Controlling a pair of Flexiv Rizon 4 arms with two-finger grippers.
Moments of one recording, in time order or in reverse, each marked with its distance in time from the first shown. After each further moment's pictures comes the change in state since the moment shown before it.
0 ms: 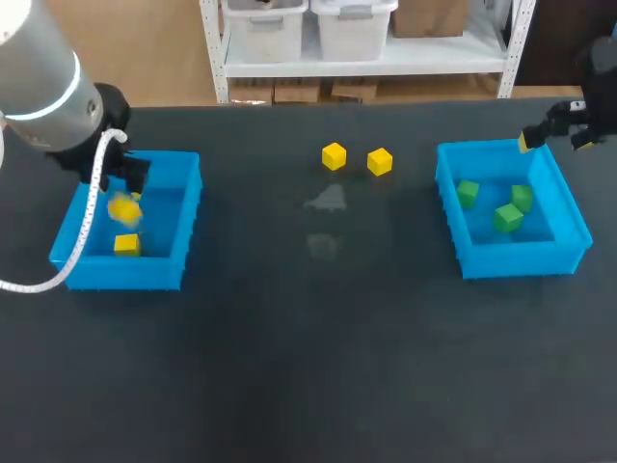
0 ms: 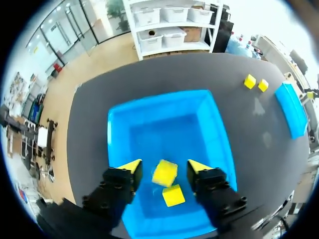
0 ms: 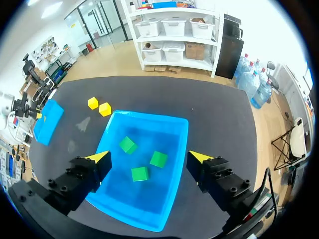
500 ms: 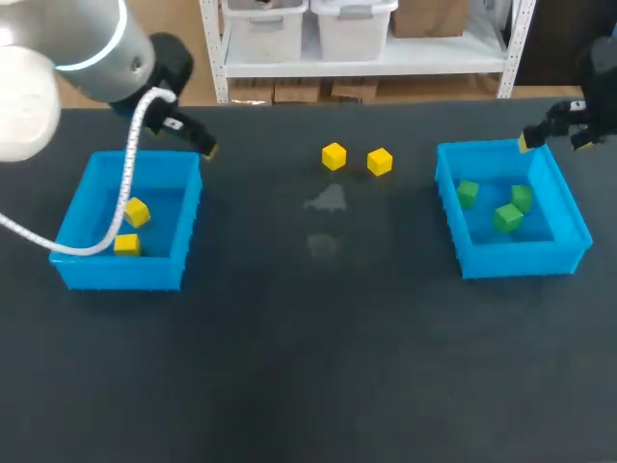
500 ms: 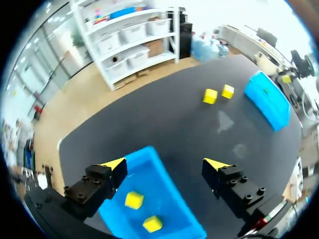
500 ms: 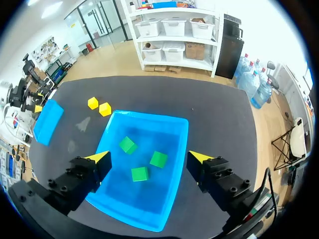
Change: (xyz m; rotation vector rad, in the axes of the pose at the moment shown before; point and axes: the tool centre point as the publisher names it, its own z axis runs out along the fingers) left arm -0.082 -0.085 -0.020 0.124 -0.107 0.306; right arm 0.000 0.000 0.000 0.000 0.000 0.000
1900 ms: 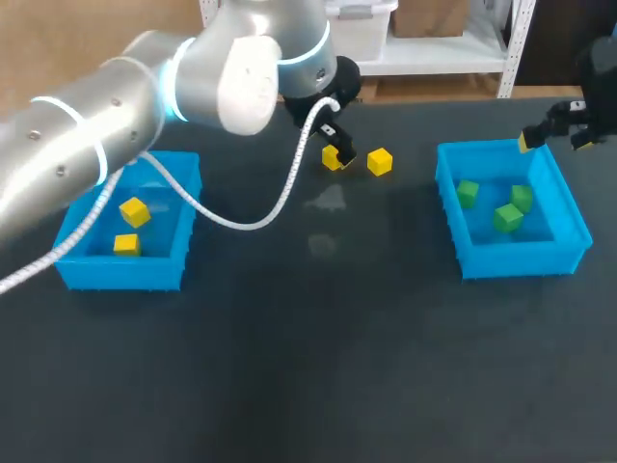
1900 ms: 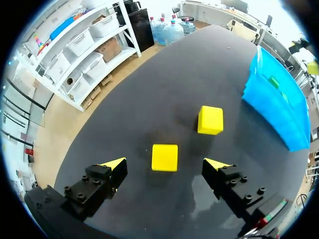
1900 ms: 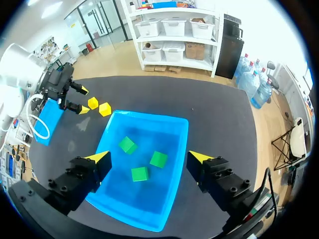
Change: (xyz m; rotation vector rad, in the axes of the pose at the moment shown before) left arm -0.130 -0.117 0.164 0.083 0.107 0.282; right arm 0.000 0.000 0.000 0.000 0.000 0.000
